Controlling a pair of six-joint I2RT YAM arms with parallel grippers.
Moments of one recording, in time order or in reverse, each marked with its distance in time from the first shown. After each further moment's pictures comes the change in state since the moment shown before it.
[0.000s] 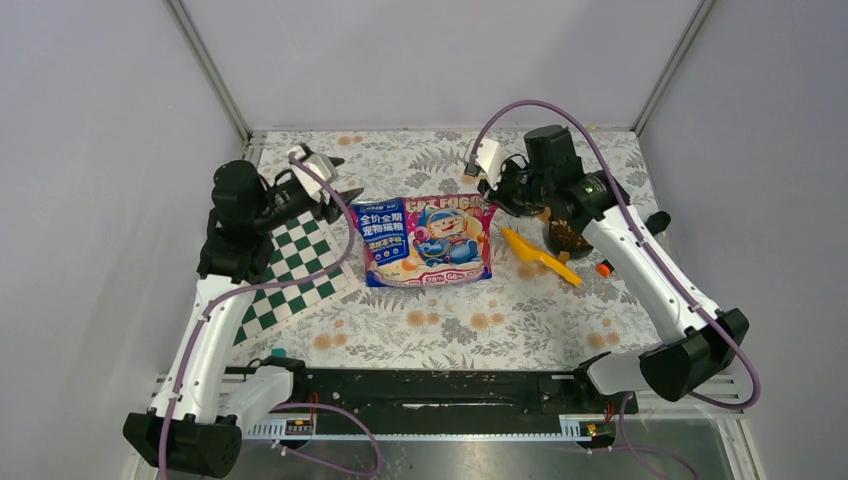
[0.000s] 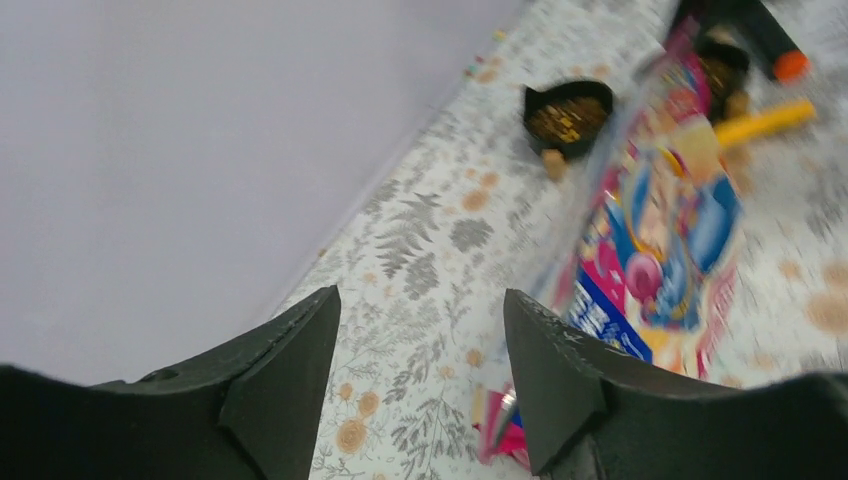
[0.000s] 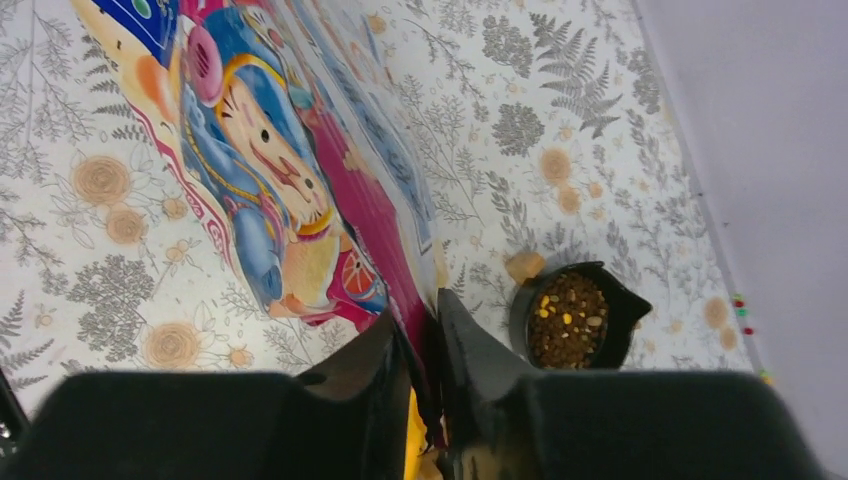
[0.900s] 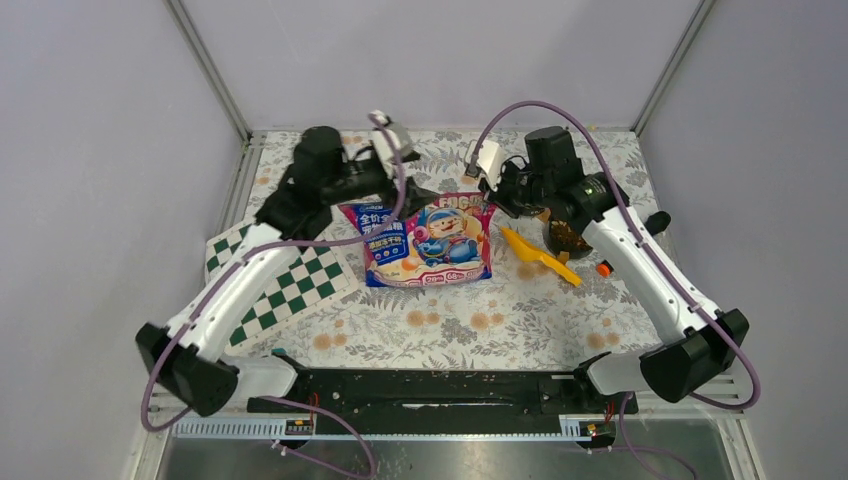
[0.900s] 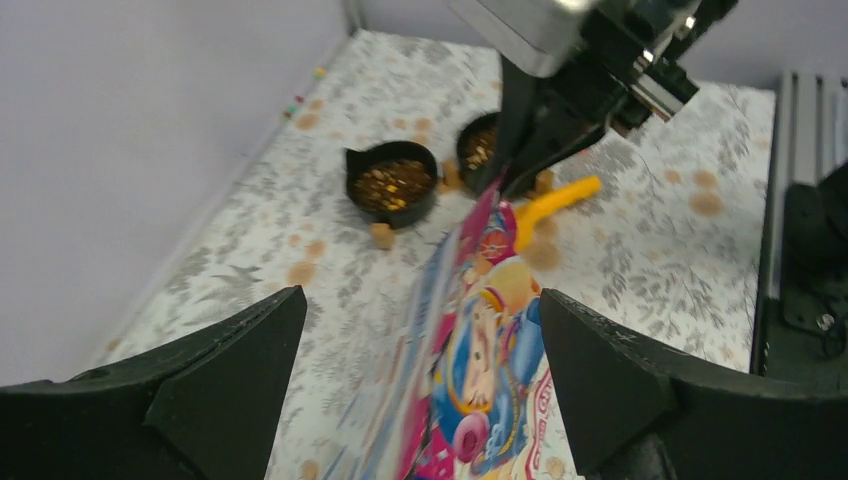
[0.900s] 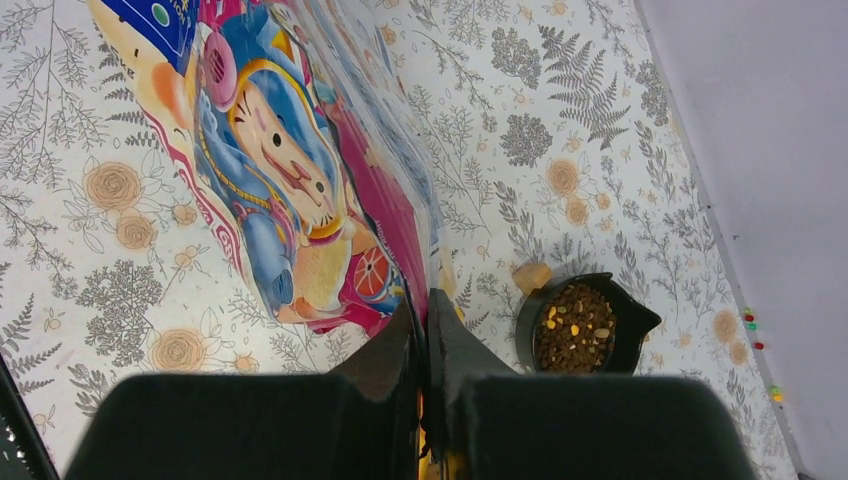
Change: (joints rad) left arm -0.355 0.276 0.255 0.026 -0.190 -0.323; right arm -0.002 0.013 -0.001 0.002 -0.047 -0.005
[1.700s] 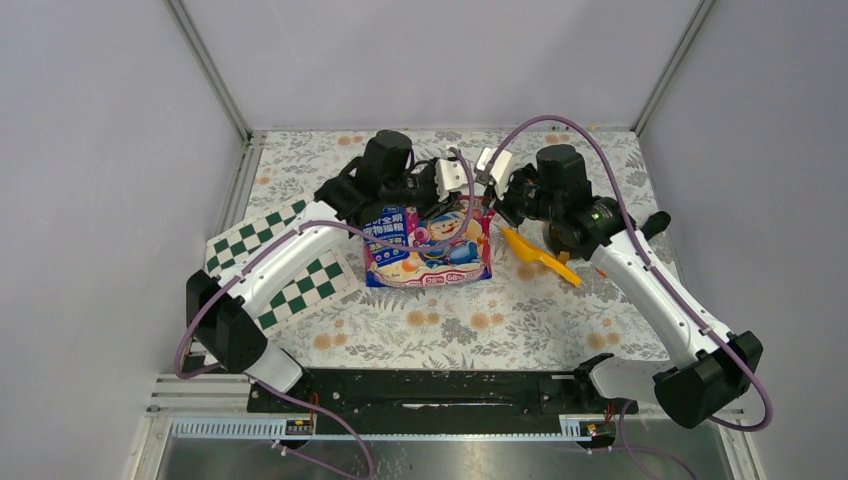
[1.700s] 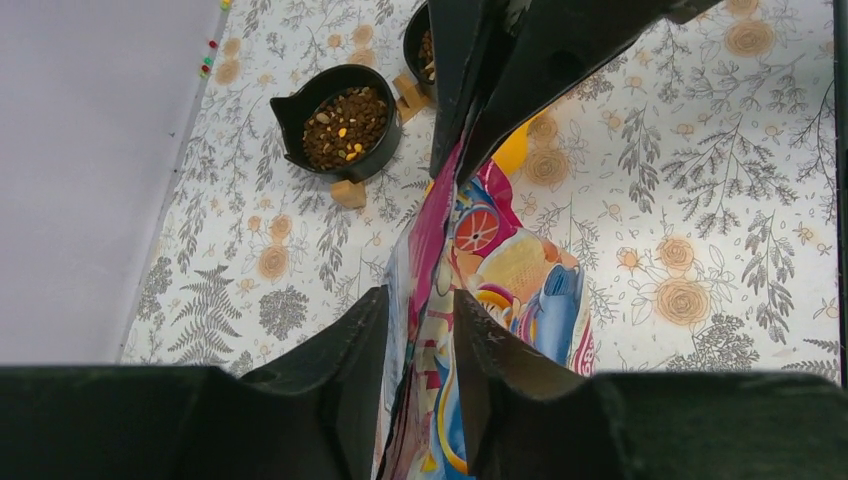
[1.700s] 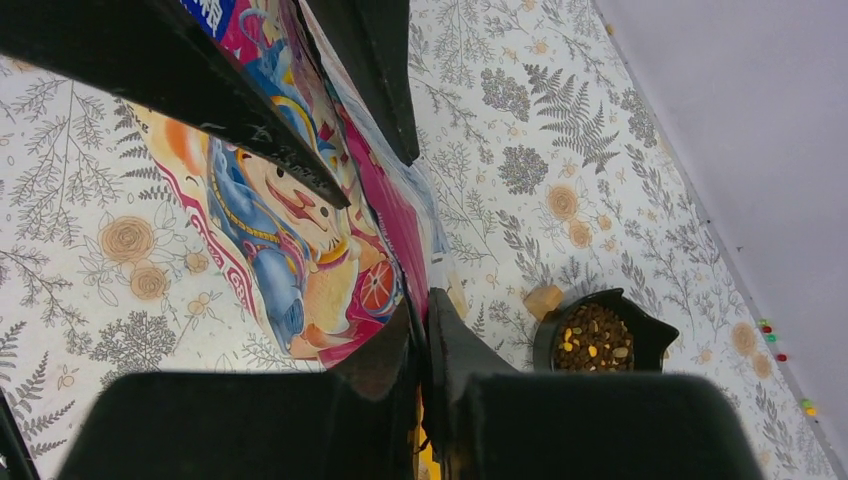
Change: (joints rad) left arm -0.185 0.278 0.122 -0.174 -0.066 0.340; right arm -0.001 -0.140 -0.217 0.233 -0.018 0.116
